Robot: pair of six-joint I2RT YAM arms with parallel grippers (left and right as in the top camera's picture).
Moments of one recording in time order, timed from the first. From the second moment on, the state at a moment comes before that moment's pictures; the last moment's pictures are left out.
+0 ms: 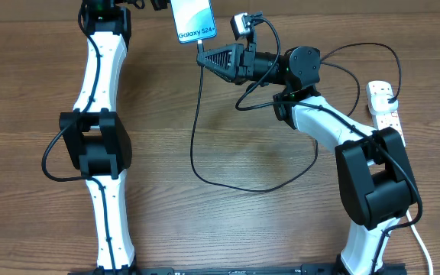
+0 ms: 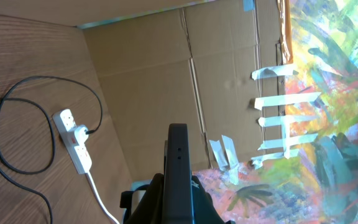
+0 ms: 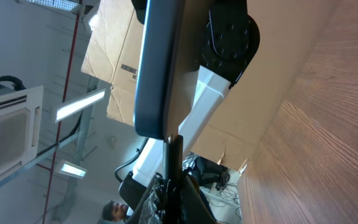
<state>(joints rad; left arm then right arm) -0.01 2.50 2.41 0.66 1.44 -1.91 0.36 2.01 1.31 1.17 -1.09 1.61</state>
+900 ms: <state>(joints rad) -0.03 2.50 2.41 0.66 1.44 -1.91 0.36 2.01 1.31 1.15 -1.09 1.61</state>
